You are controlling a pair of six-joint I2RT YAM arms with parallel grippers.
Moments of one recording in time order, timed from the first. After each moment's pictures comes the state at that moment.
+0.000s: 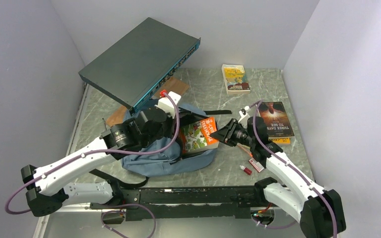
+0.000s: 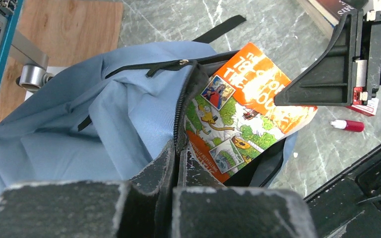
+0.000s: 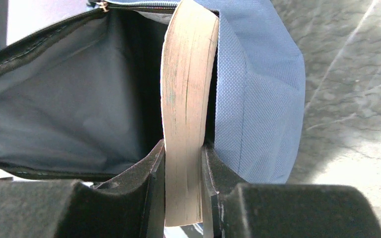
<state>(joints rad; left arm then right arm) -1.04 1.09 1.20 -0.55 -0.44 -0.25 0.35 0.91 0.47 -0.03 -0.49 0.95</state>
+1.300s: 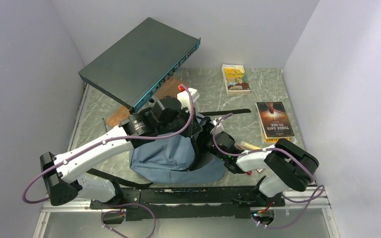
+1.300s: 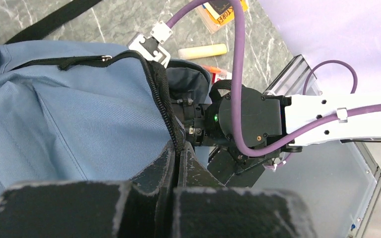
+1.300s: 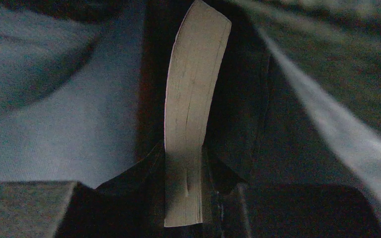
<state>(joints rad) -1.00 1.29 1.32 -0.49 0.03 -0.52 0.84 1.45 0.33 0.90 -0.01 1.23</state>
